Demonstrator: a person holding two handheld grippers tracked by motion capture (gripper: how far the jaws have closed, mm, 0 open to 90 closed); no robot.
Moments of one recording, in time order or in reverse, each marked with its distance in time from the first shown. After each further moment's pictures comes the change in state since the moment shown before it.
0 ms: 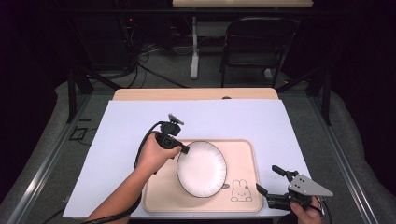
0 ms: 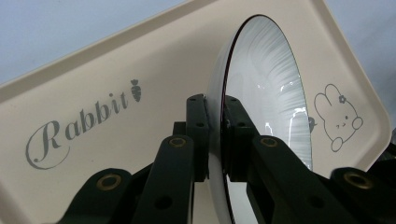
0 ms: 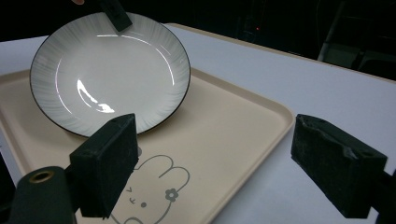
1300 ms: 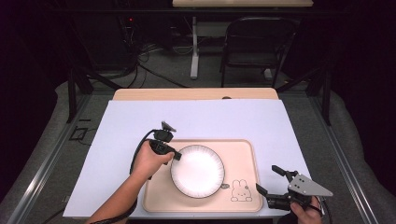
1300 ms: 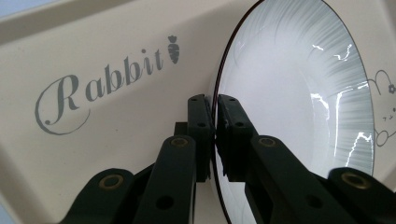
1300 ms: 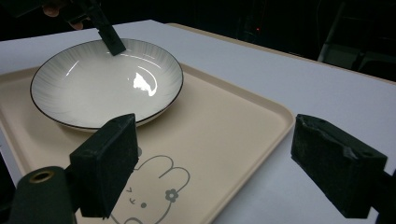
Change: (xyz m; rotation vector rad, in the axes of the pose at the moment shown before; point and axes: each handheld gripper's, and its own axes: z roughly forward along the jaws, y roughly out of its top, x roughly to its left) left arm 0.034 -0.023 0.023 0.058 0.008 -0.088; right arm 0.000 0.000 0.000 -0.001 0.001 -0.004
